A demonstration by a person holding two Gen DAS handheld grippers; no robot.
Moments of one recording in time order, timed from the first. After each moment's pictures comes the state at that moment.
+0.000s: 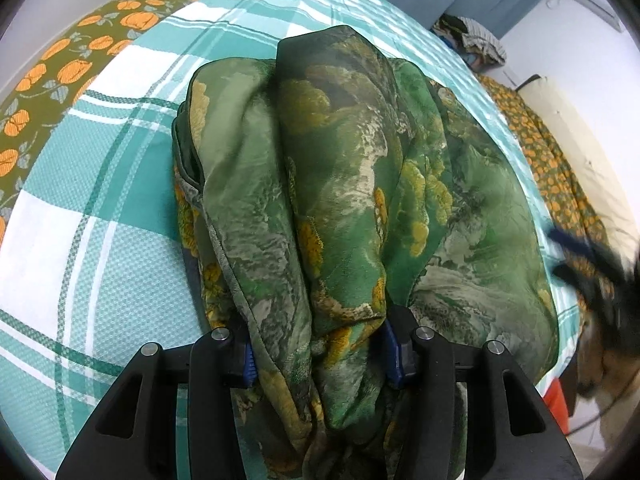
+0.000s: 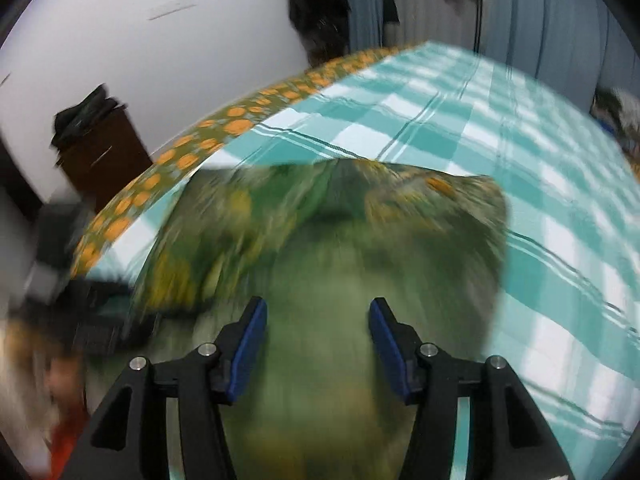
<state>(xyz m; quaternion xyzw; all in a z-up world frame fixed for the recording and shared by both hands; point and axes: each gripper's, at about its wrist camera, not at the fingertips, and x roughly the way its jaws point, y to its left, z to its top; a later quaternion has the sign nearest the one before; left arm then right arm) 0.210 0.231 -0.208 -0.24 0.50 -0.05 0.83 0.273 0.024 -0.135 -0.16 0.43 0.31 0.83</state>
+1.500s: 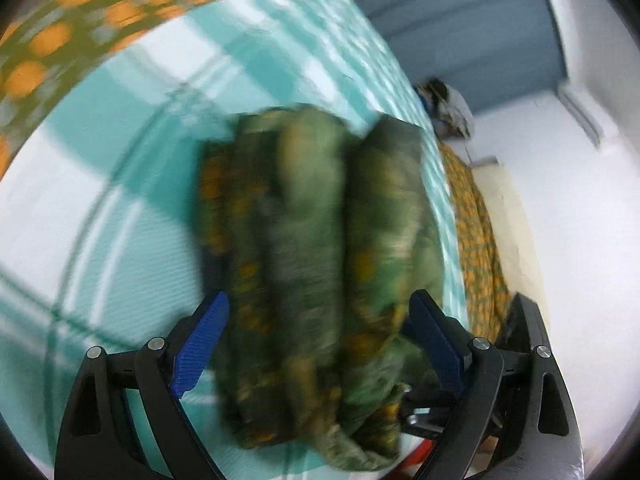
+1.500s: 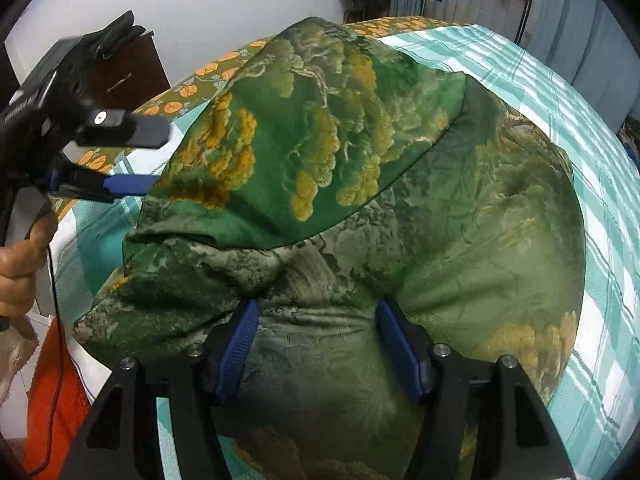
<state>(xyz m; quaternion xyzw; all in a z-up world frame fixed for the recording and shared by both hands) 0.207 0.278 -0.194 -0.42 0.43 -0.12 0.79 0.248 0.113 -0.202 -0.22 0.49 0.32 0.78</state>
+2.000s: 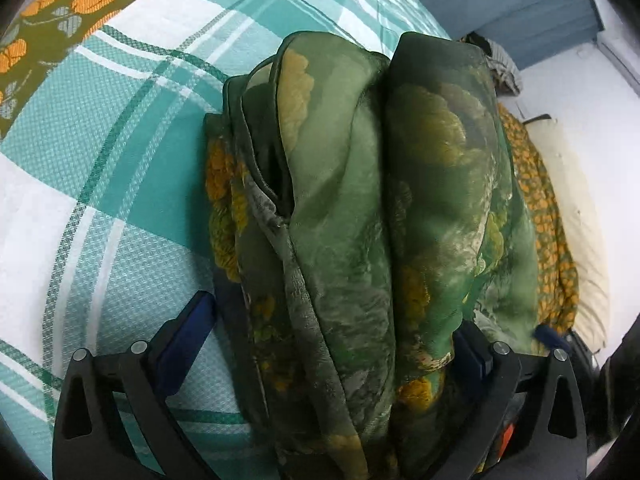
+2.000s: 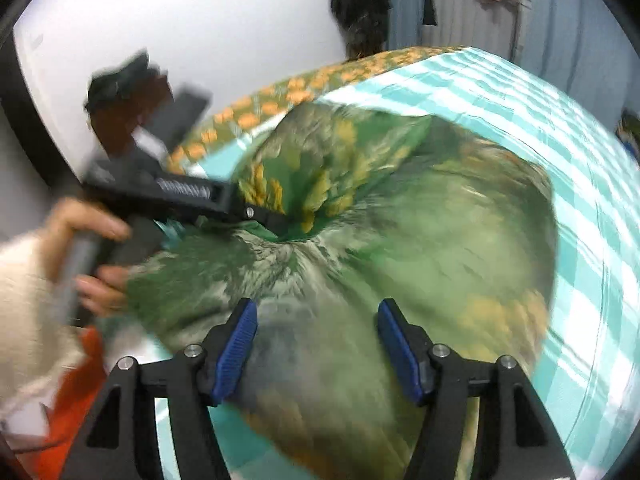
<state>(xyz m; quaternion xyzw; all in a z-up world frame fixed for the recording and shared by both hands) 0.255 0.261 -0.238 -0.35 0.52 -0.05 0.78 0.212 0.048 -0.145 -0.14 0.44 0.34 0.82</state>
